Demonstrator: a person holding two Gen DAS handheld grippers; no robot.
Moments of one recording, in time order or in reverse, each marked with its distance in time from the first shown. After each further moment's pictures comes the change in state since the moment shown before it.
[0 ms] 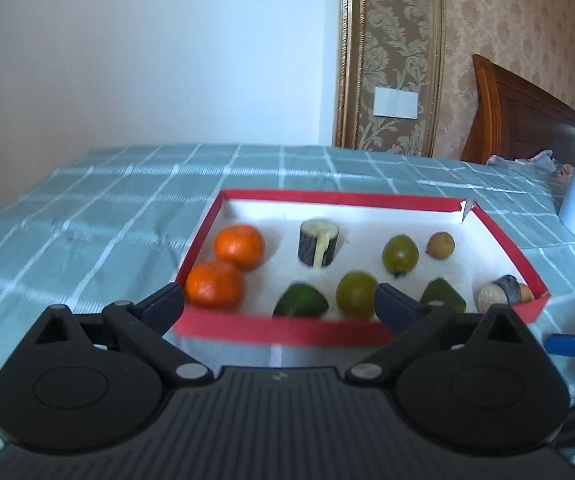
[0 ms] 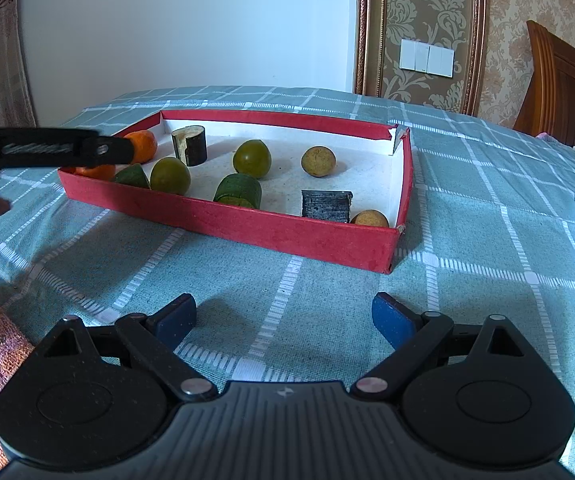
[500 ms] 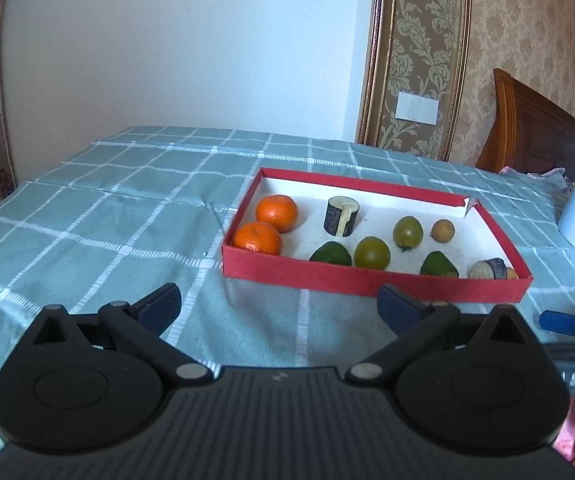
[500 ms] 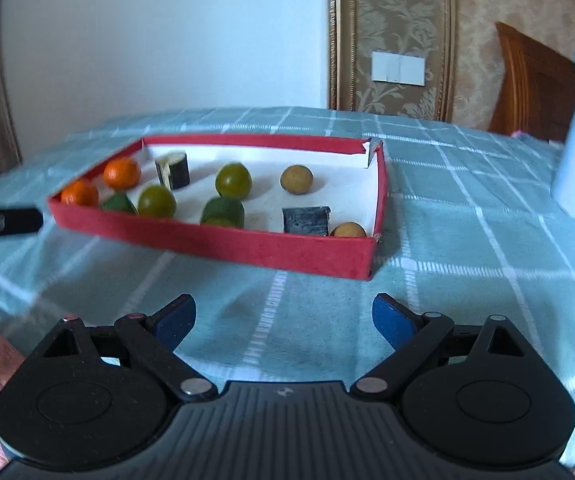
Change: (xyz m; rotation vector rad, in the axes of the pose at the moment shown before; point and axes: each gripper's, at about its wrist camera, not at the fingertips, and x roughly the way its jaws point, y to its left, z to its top) left arm -0.057 0.013 -0.022 -0.063 0.010 0.056; right arm -0.015 0.004 -0.005 0.117 -0.064 -0.035
